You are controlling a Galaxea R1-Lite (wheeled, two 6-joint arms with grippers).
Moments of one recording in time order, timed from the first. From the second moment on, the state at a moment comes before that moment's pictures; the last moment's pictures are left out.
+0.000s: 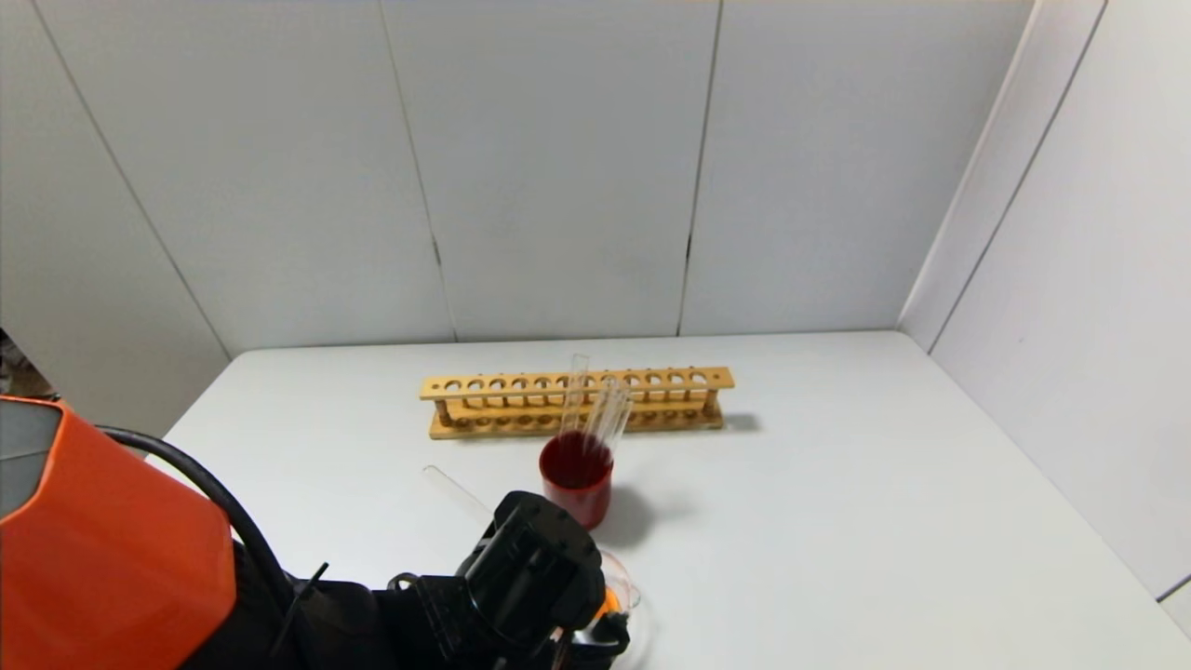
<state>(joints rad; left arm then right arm) -0.95 1.91 -0.65 -0.50 0.74 1.50 0.00 0.00 -0.08 0.17 -0.03 0.05</state>
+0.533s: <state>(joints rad) -0.99 1.88 -0.69 -0.50 0.82 1.61 0.00 0.00 -0.08 0.17 -0.03 0.05</state>
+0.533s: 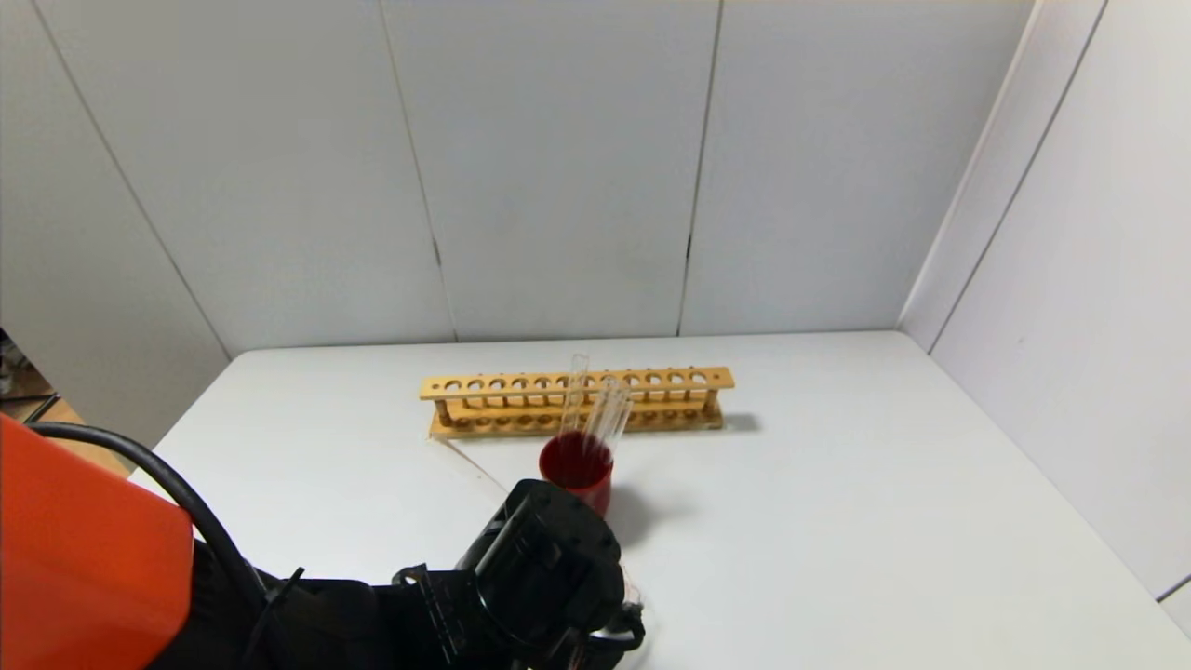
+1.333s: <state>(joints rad) -1.00 1.83 -0.74 -0.51 0.84 1.46 0.00 0.00 -0.08 0.17 -0.03 0.05</state>
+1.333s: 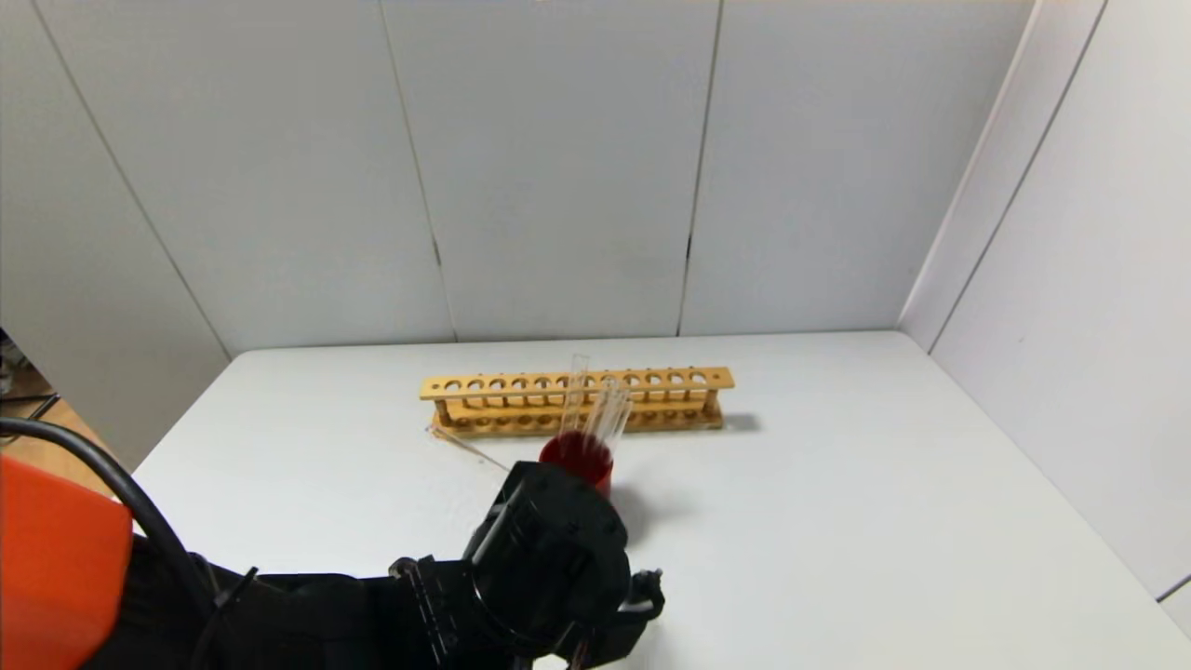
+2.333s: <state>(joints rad) -0.87 1.74 -1.17 -0.48 0.84 0.23 0.00 0.00 -0.08 0.17 -0.03 0.05</state>
